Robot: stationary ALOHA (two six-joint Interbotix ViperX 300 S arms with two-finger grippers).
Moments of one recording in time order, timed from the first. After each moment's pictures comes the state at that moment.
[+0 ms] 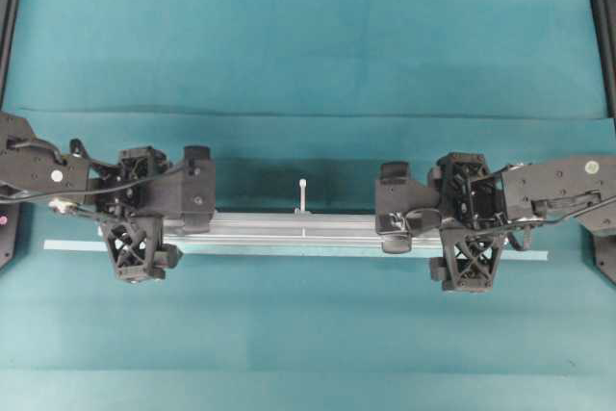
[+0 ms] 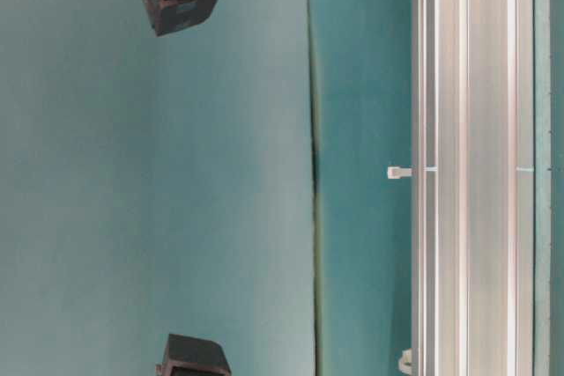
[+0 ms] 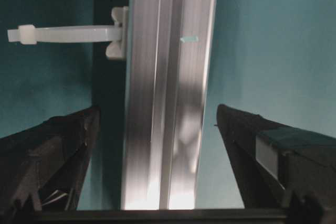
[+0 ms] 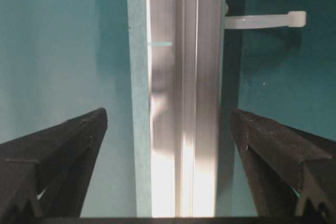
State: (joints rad) left arm -0.01 -0.11 0.88 0.02 0.40 -0.08; right arm 0.06 -0.07 0.76 -0.02 0.65 0.09
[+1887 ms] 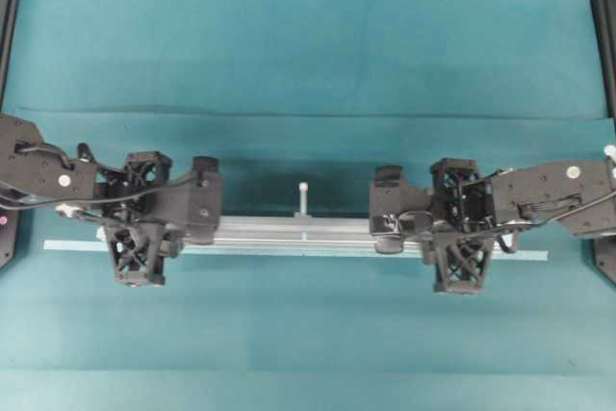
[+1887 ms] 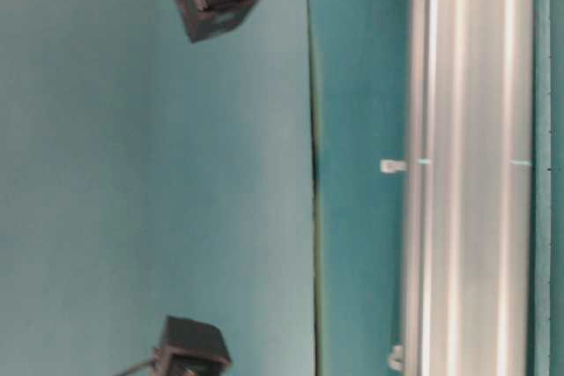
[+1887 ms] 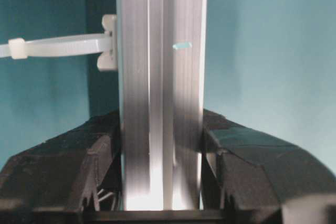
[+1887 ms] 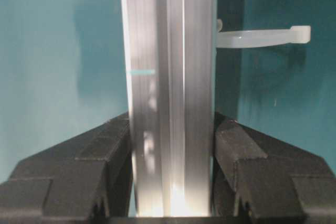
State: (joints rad) left arm -0.02 -0.10 0.81 0.02 0.48 -0.04; right arm 0.05 -0.05 0.75 -0.01 0.64 0.09
